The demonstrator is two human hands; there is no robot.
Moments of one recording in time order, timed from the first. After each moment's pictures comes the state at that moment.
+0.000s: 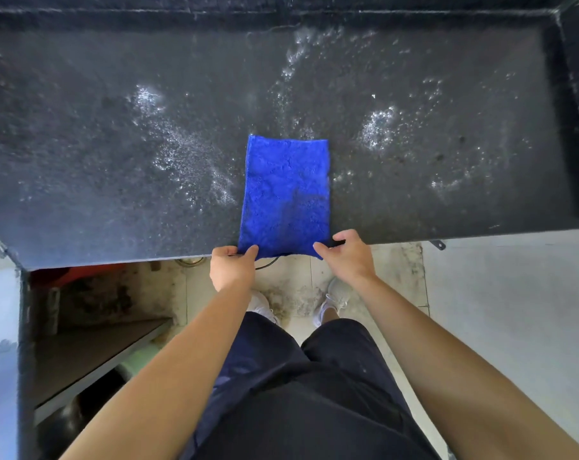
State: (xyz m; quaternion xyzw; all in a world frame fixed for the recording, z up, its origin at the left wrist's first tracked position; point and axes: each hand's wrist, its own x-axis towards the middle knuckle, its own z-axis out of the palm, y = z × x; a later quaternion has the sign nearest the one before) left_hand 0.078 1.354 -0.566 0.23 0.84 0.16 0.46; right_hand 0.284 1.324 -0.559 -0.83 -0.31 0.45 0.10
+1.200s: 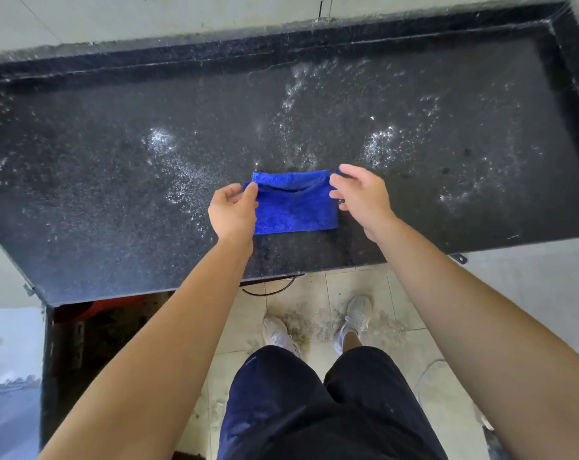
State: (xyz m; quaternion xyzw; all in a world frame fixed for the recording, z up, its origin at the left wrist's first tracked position) left_hand 0.104 1.470 -0.513 0.28 0.74 0.36 0.50; right_hand 0.310 1.437 -0.505 -0.74 -0.27 0.48 0.38
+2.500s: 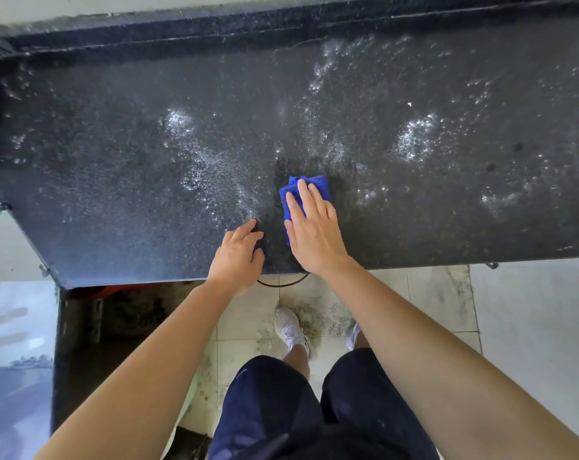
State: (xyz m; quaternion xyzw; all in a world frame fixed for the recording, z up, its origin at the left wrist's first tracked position) left_hand 0.028 1.413 -0.569 0.71 0.61 -0.05 0.33; right_hand 0.206 1.413 -0.595 -0.67 -0.73 0.13 0.05
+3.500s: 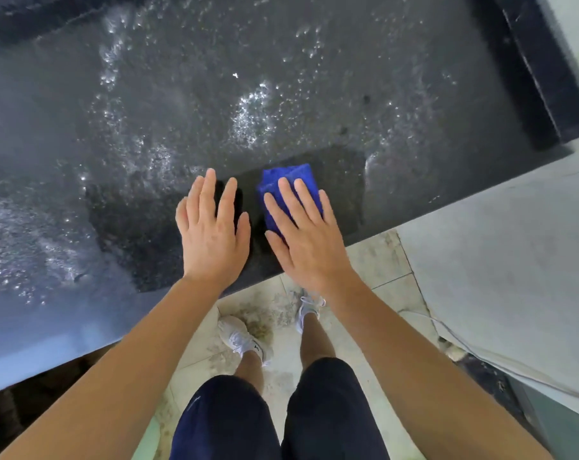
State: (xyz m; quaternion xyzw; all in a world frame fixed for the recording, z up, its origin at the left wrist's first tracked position) left_hand 0.252 1.429 -0.615 0.86 0.49 0.08 0.11; right_hand 0.411 1.337 -0.616 -0.74 -0.67 0.10 0.03
